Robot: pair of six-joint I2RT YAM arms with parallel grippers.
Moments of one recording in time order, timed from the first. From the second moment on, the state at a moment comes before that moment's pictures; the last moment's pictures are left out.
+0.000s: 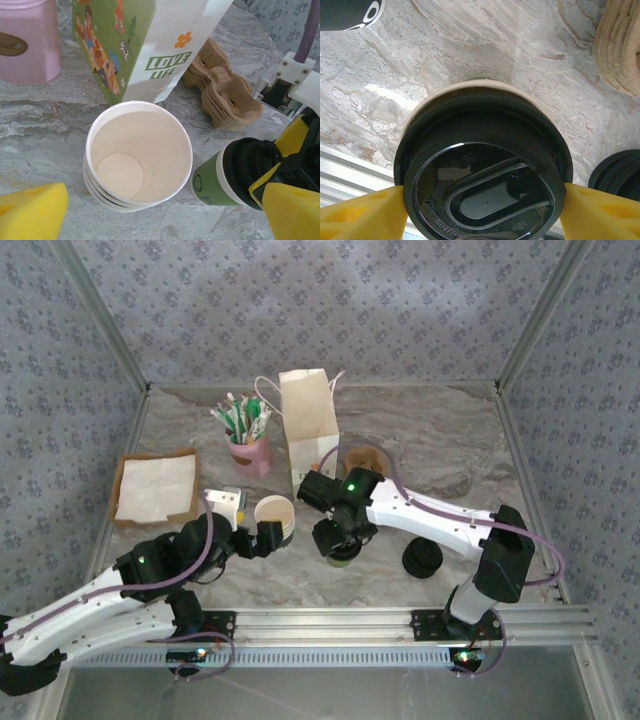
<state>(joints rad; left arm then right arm) -1.09 0.62 0.74 -0.69 -0.39 -0.70 1.05 1.61 1.41 -1.25 0.06 0.58</state>
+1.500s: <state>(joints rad) -1.07 0.62 0.71 -0.69 -0.38 -0.70 1.03 1.64 1.44 -1.26 0.01 0.56</state>
